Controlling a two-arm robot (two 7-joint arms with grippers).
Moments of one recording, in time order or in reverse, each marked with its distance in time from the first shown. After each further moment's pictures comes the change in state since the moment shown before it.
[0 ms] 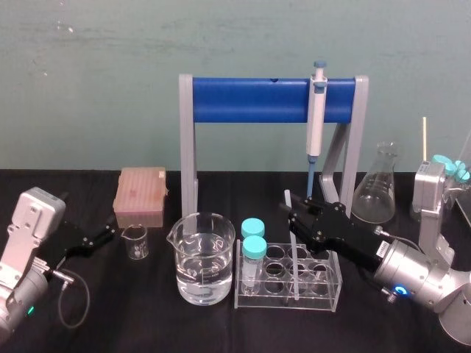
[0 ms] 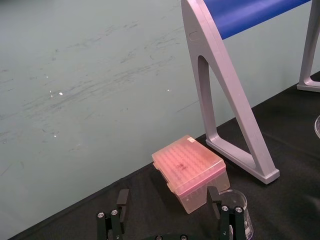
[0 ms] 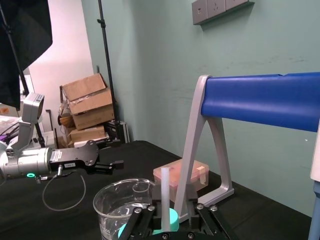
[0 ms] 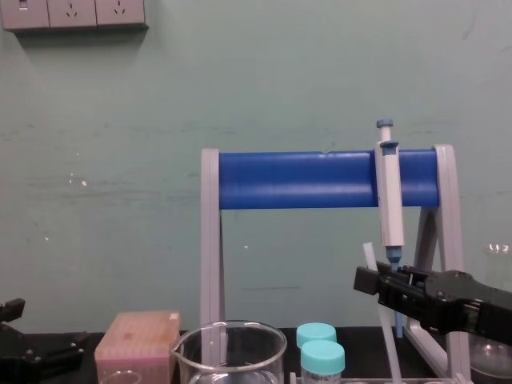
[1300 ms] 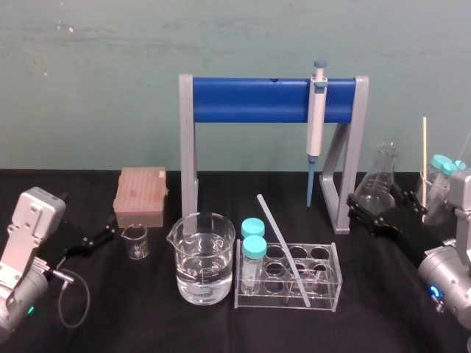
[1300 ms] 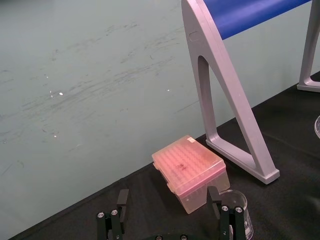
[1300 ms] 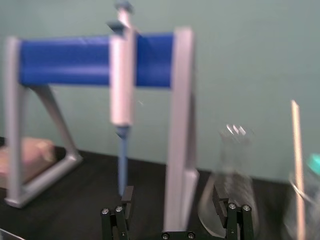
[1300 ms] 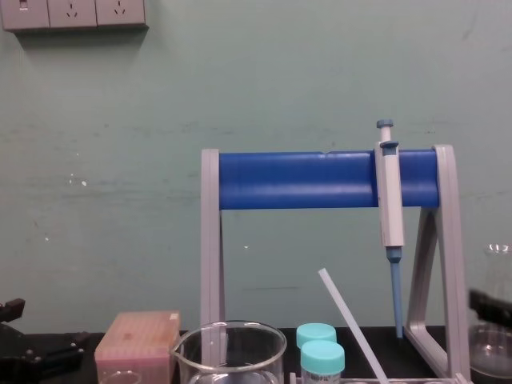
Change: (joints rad) left arm 0.000 0.000 0.000 0.000 0.000 0.000 0.000; right arm -0.179 -0.004 0.172 -0.157 -0.215 0.121 -0.630
